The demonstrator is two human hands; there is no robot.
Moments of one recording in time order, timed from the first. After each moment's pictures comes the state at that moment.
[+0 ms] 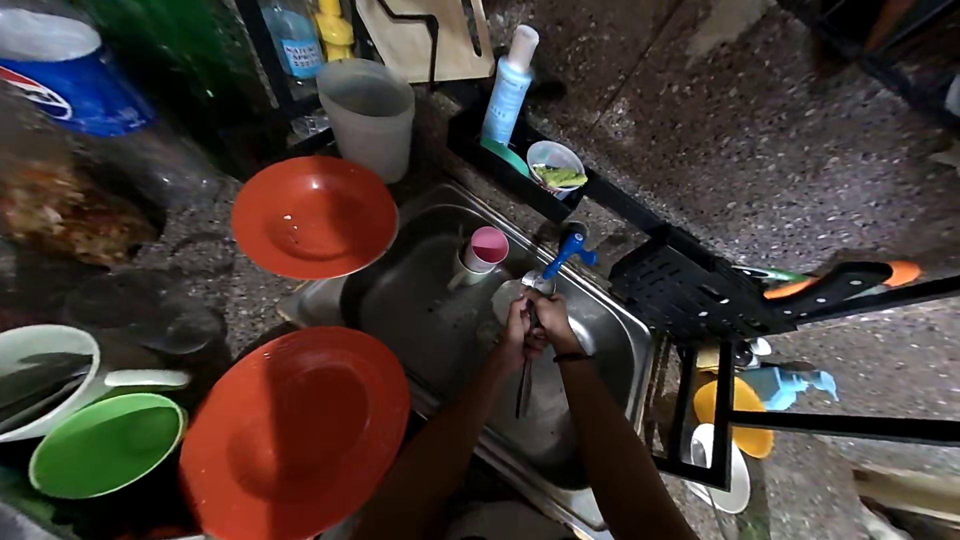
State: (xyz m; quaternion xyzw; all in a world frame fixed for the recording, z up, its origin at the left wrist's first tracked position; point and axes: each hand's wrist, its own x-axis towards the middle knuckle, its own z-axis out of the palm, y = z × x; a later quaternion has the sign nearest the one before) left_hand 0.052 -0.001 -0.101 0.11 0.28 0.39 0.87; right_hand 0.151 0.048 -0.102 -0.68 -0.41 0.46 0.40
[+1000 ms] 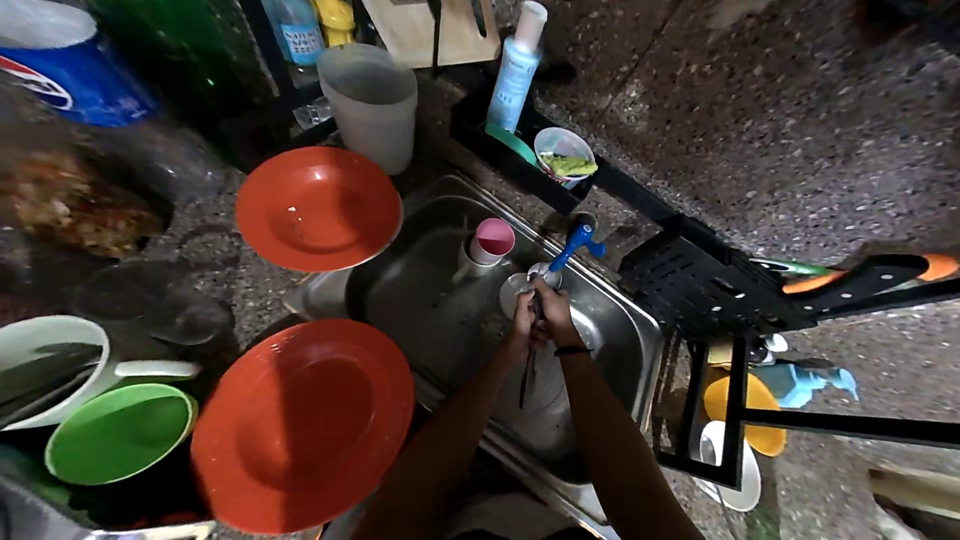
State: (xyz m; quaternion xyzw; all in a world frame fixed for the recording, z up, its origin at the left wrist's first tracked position) left_hand 0.055 0.000 -0.102 0.12 0.35 0.39 0.85; right_hand 0.148 0.053 -0.120 -0.70 -0.37 0.45 0.41
